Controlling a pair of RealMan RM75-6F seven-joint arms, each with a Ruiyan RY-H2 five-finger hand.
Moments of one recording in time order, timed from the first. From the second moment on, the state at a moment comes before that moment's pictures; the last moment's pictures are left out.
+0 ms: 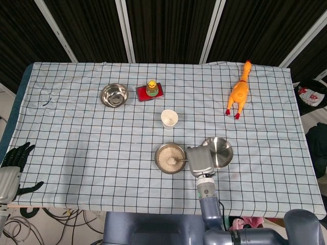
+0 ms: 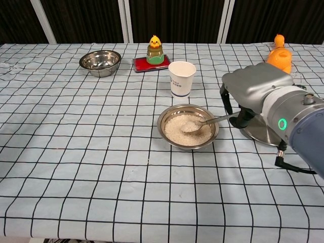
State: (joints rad) left arm -0.09 -1.14 -0.01 -1.61 1.52 1.46 -0.07; right arm 0.66 -1.83 0.28 -1.81 -0.76 1.49 -1.37
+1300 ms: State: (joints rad) left arm -0.08 -1.14 -0.01 -1.60 1.52 1.46 -0.07; right arm 0.71 -1.82 0.28 -1.85 -0.65 1.56 -1.32
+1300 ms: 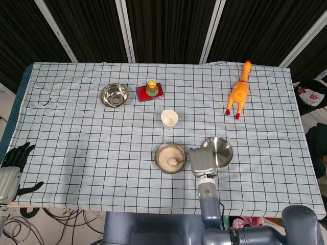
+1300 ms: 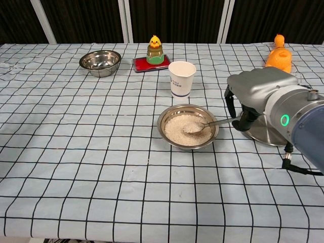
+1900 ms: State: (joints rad) left arm -0.08 -1.14 -0.01 -1.61 1.51 1.46 -0.08; right arm 0.76 -1.82 0.36 -1.87 -0.58 1.58 -1.31
